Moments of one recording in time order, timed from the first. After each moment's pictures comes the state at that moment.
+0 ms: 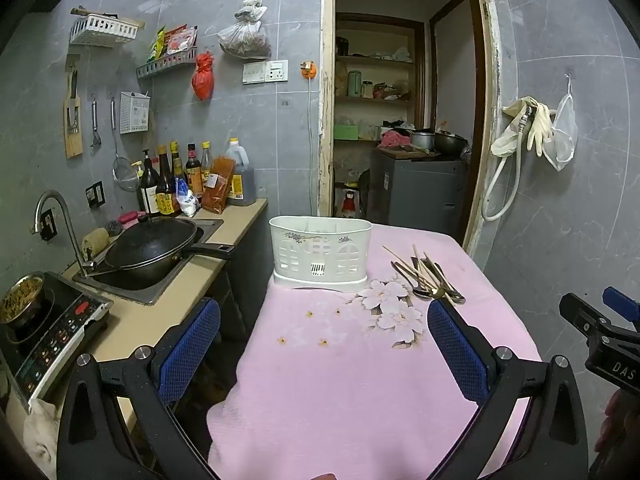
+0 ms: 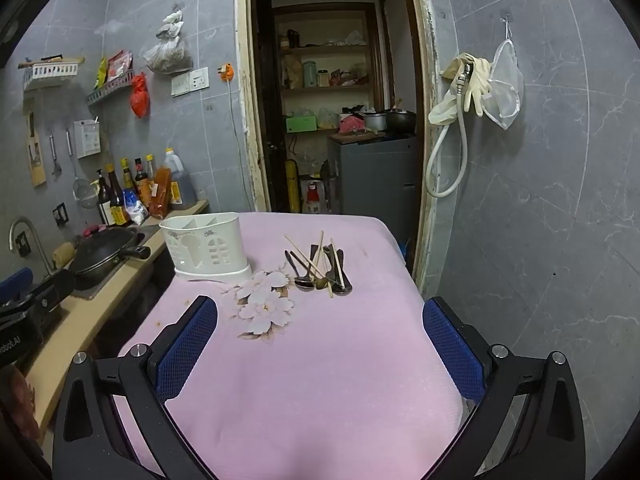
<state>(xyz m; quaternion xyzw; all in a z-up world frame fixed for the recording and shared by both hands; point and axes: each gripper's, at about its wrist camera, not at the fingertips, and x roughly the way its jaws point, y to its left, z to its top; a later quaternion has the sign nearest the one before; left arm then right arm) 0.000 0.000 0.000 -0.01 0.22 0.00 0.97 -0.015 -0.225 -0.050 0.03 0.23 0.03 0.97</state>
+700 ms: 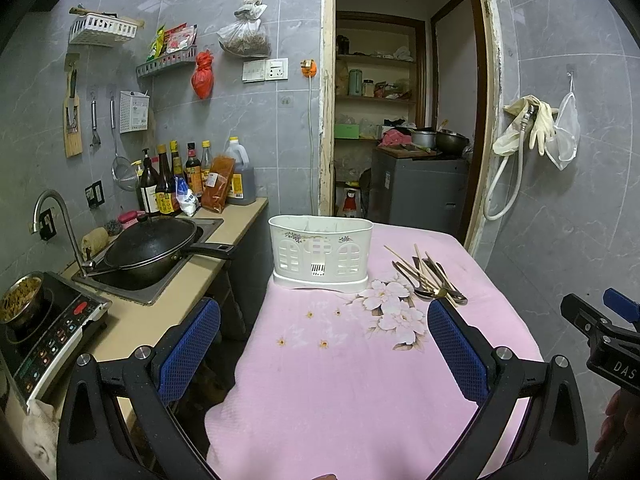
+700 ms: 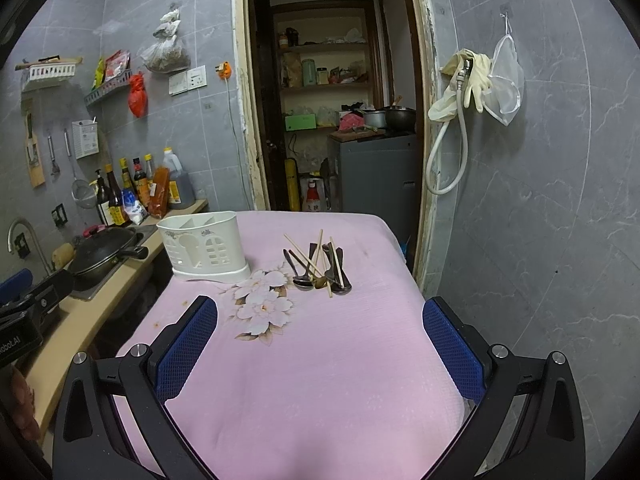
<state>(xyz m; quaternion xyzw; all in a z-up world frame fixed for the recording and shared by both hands) -0.004 0.002 -0.002 -0.01 0.22 0.00 0.97 -0.011 -0.224 -0.051 0.03 0.24 0.03 0.97</state>
